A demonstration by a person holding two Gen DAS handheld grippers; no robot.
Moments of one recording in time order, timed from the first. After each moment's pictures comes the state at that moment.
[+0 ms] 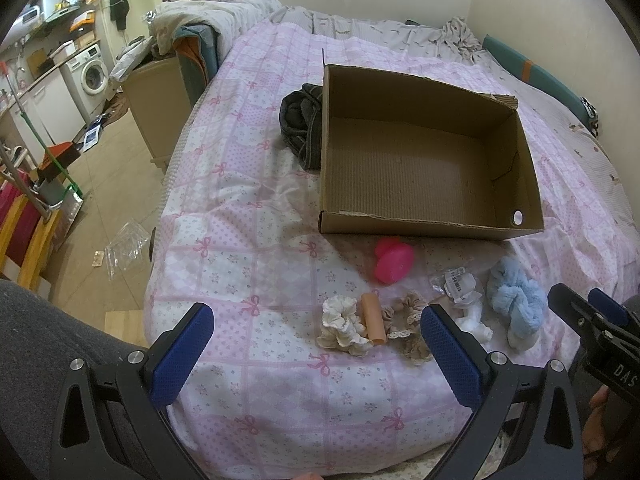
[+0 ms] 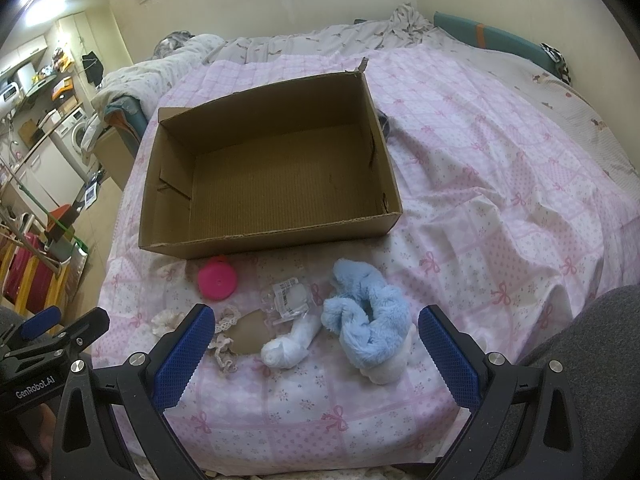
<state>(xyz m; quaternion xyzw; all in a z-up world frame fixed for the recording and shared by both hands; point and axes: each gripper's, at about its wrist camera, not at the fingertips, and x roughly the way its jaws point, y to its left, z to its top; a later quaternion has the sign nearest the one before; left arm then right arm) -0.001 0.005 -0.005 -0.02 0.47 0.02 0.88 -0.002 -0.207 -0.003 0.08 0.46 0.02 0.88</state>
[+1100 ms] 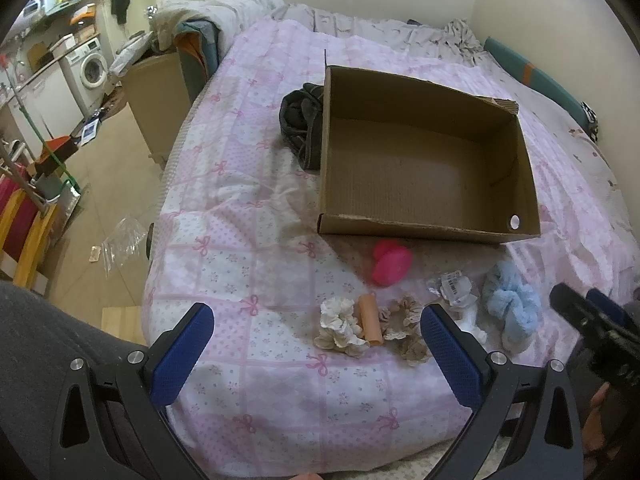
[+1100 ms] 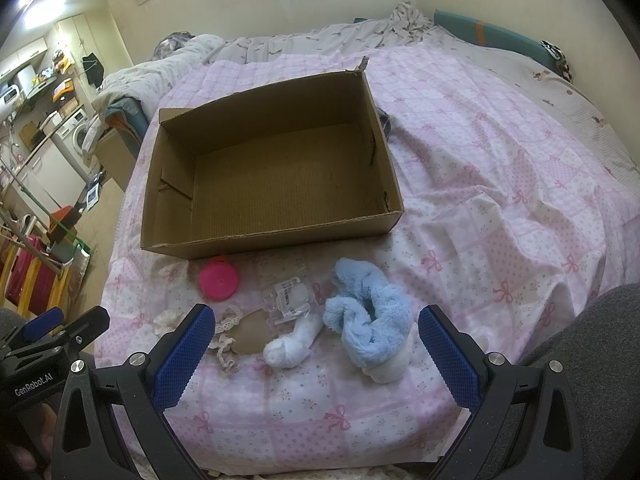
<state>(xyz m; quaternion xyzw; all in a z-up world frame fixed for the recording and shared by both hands) 0.003 0.004 -0.002 -0.03 0.48 0.02 0.88 -0.002 -0.207 -0.002 0.08 0.46 0.02 0.88</state>
